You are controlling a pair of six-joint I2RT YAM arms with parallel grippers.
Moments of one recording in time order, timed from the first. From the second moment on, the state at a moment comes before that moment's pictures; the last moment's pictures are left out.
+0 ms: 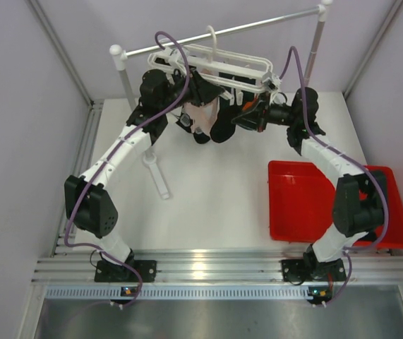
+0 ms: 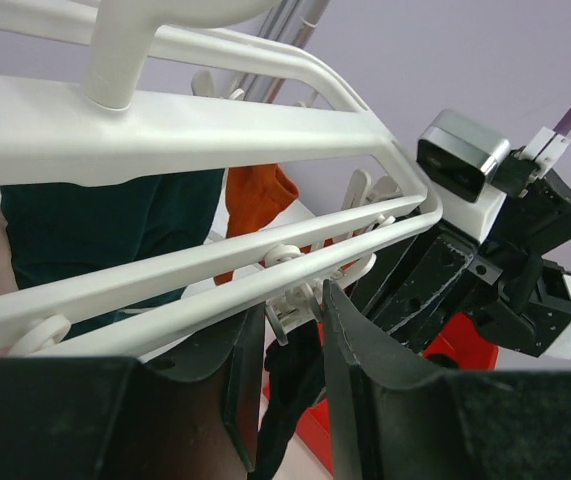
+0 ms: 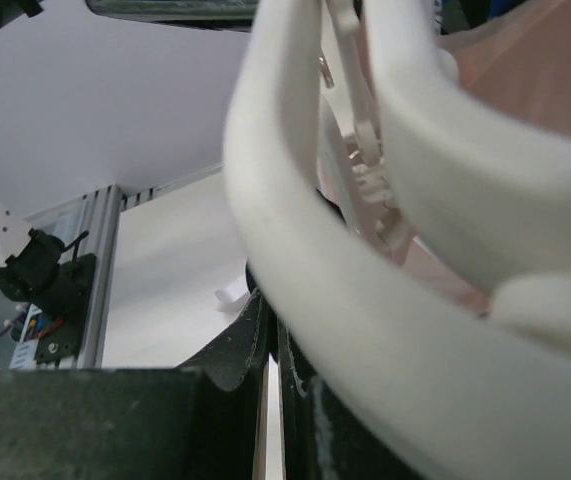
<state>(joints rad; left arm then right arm) -0.43 1.69 1.61 0.17 0.55 -0.57 0.23 1.64 1.24 0.51 -1.15 0.35</state>
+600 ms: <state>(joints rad) -0.47 1.70 1.62 0.13 0.48 -0.56 0.41 1.34 1.09 0.11 -0.49 -0.23</state>
